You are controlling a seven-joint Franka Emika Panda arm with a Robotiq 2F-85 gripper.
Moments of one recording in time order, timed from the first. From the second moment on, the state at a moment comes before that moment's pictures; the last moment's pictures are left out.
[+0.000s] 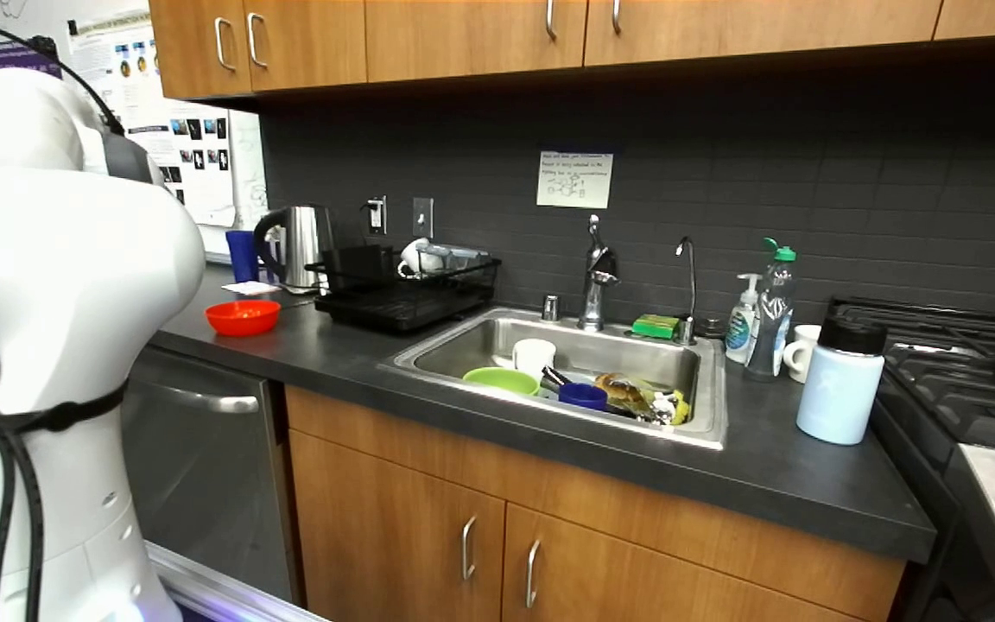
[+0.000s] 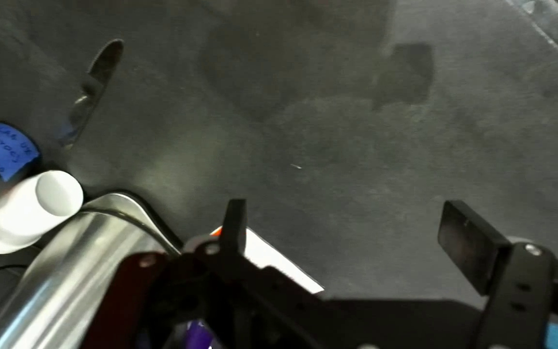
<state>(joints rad) 0.99 1.17 -0.08 -0.40 -0.32 1.79 0.47</state>
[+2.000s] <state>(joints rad) 1.05 1.20 -0.22 -0.41 -0.42 2.10 0.88</state>
